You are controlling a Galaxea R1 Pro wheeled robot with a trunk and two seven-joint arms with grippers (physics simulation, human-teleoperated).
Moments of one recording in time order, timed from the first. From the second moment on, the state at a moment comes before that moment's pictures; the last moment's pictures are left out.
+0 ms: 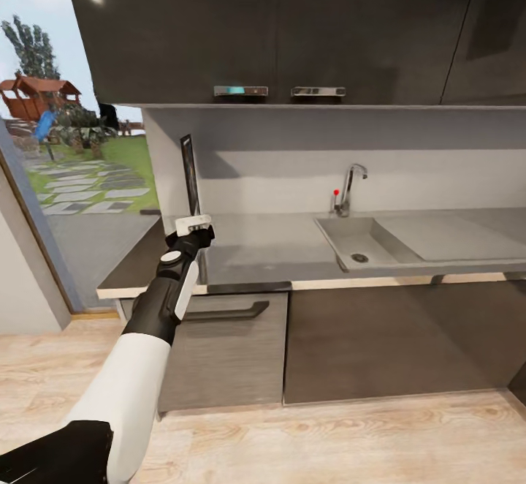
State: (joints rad) left arm -0.92 -0.17 0.05 -1.00 -0.01 0.31 0.23; right arm 0.27 -0.08 -0.05 -0.99 0.00 -0.57 -0.12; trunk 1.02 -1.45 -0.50
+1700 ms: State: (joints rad) left arm -0.92 -0.17 0.06 -1.00 -0.01 0.31 0.23; right arm 0.27 -0.08 -0.05 -0.98 0.00 -0.57 -0.12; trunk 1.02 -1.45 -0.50
